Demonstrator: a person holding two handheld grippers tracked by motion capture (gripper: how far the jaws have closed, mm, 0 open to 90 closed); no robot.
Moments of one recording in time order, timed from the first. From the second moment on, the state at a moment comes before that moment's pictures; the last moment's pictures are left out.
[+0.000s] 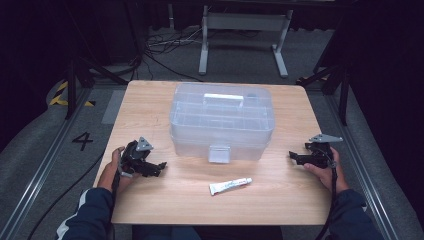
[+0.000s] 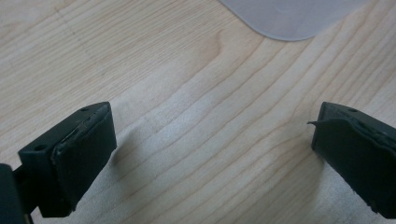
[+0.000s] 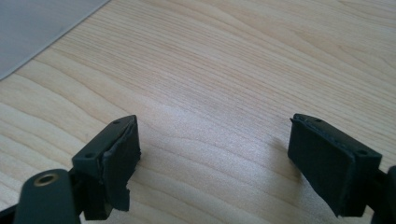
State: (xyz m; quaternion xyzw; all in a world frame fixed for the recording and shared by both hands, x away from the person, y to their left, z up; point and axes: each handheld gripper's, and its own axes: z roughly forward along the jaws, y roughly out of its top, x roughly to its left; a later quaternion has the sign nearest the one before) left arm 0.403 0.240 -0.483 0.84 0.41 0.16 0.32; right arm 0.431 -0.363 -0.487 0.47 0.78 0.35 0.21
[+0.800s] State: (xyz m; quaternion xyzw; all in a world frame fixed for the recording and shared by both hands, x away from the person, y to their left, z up) left arm 0.401 0.257 -0.483 0.85 0.38 0.14 0.33; right arm 0.433 -0.371 -0.485 0.48 0.78 0.36 0.19
